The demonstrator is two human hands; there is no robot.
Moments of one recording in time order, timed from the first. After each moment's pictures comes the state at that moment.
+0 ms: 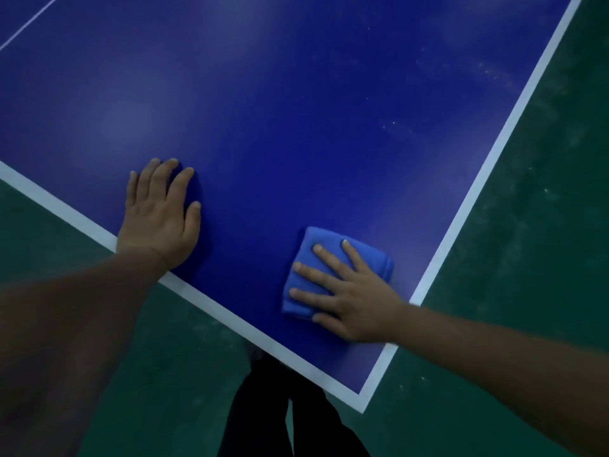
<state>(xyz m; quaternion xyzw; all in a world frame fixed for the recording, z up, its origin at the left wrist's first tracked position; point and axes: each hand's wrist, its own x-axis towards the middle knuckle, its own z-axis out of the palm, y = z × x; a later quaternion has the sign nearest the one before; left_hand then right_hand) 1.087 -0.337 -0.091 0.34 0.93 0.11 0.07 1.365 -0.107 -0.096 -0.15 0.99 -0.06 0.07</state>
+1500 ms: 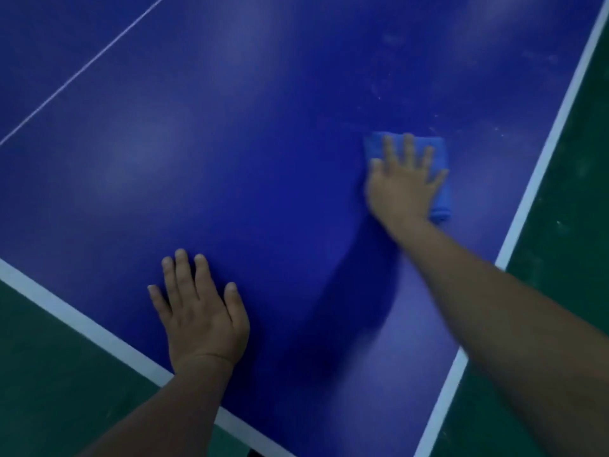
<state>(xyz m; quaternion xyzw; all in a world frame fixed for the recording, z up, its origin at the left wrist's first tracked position) 1.132 -0.281 -0.088 0.14 0.98 0.12 0.10 1.145 0.059 -0.099 0.49 0.87 -0.07 0.03</state>
